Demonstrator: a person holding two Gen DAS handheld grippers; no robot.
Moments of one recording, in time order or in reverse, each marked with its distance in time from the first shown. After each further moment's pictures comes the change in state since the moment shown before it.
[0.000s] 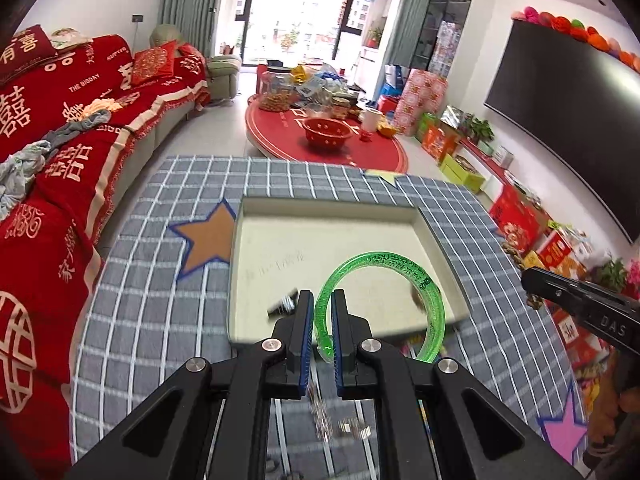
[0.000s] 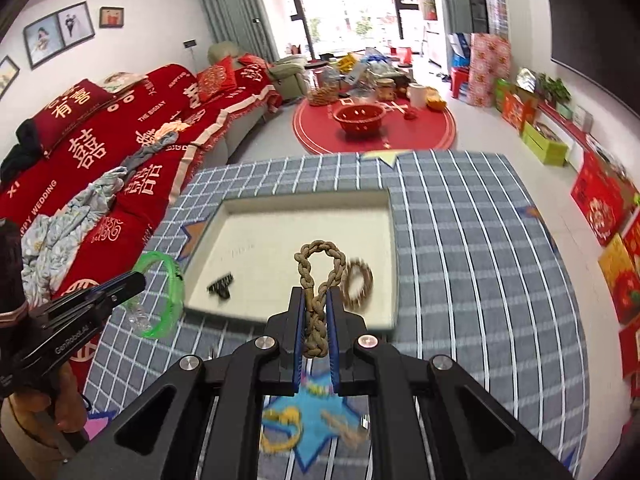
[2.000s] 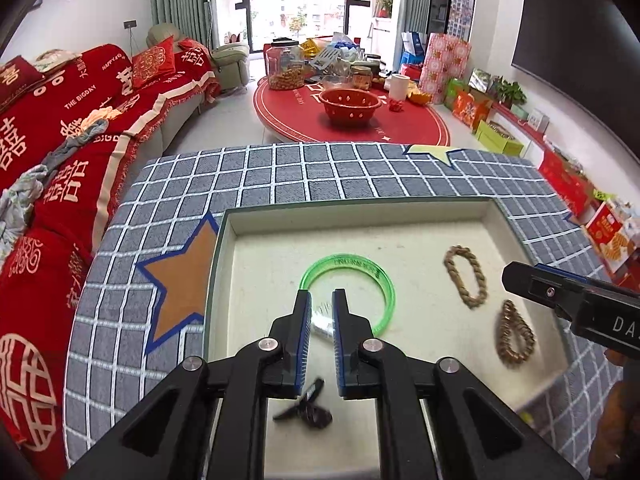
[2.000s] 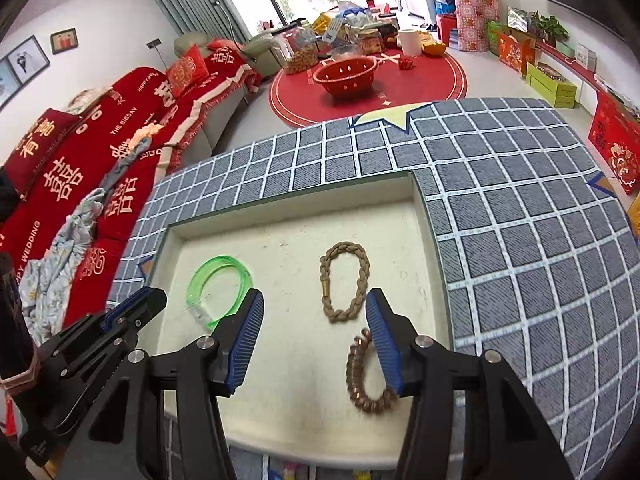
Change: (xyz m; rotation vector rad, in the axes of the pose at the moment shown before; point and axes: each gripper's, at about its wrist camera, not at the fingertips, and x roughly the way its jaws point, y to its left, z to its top) left arm 0.121 -0.008 0.034 0.078 0.087 0.123; right arm 0.143 -0.031 0.038 0.177 0.112 0.044
